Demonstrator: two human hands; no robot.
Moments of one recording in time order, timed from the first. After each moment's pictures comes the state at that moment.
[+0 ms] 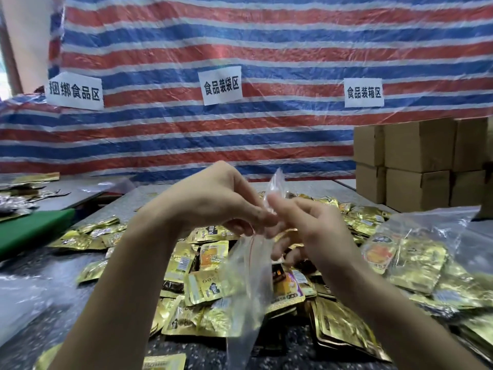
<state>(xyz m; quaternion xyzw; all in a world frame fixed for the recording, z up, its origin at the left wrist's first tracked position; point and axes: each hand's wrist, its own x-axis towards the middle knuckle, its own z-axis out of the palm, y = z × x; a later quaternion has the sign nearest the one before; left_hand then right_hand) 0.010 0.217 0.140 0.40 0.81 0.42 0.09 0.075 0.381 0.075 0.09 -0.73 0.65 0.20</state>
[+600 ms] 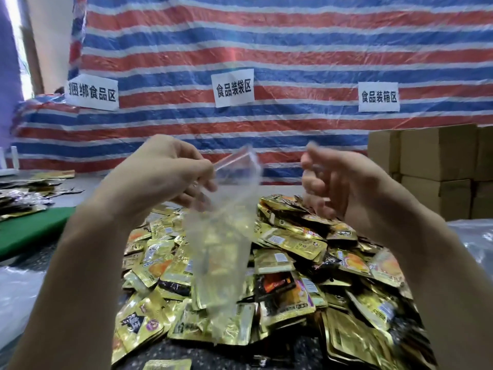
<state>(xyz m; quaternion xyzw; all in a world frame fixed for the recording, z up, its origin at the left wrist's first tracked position) 0.007 0.170 0.154 0.22 0.81 0.52 -0.12 0.051 0.424 0.133 0.20 -0.70 0.68 0.10</state>
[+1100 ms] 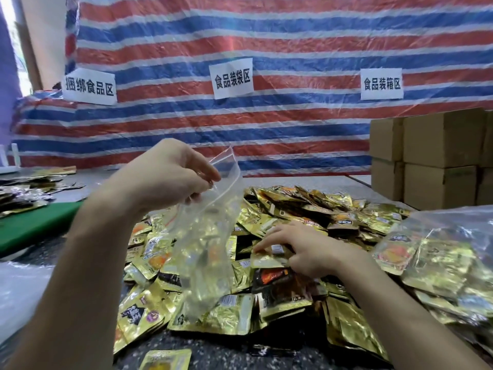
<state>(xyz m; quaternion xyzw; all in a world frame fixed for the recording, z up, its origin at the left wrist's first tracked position) -0.008 0.178 0.145 0.25 0.87 0.41 -0.12 -0.013 0.425 0.038 0.14 -0.98 0.11 0.01</state>
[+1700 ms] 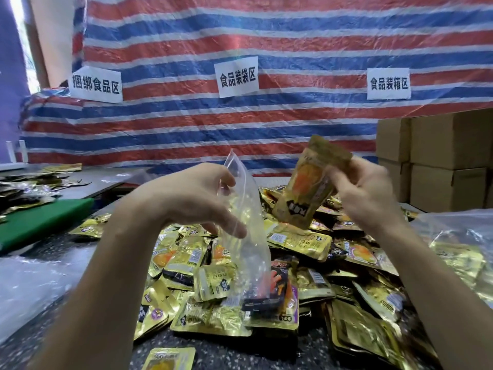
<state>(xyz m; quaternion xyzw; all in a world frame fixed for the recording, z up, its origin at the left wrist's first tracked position) -0.007 0.195 0.132 0.28 0.91 0.32 -0.01 0.010 0.455 0.086 0.07 -0.80 0.44 0.41</state>
